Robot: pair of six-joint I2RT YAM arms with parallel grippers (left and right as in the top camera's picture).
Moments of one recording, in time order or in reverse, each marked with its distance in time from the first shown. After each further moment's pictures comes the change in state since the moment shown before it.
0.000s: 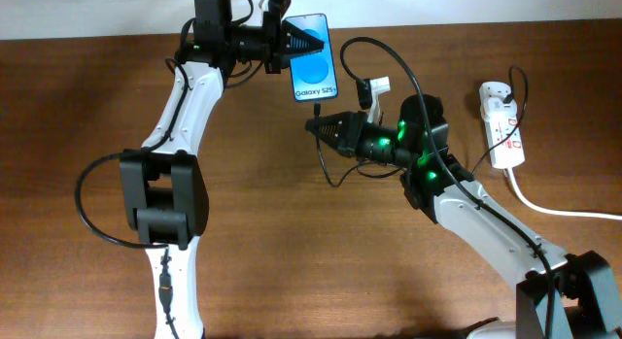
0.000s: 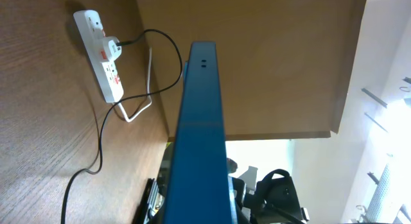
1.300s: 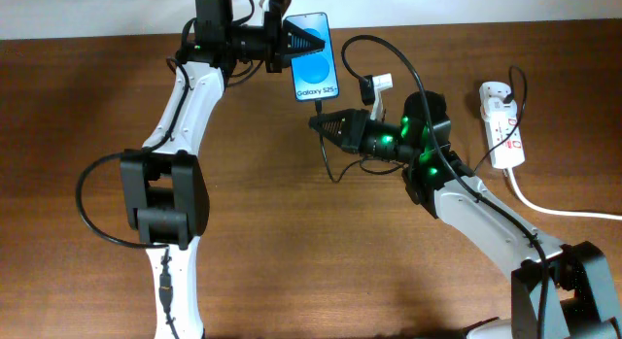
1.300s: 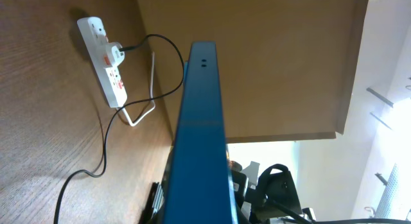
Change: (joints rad) left arm -0.003 0.000 0.000 0.003 -0.013 0.020; right arm -0.030 0.037 0.008 0.037 -0.030 -0.056
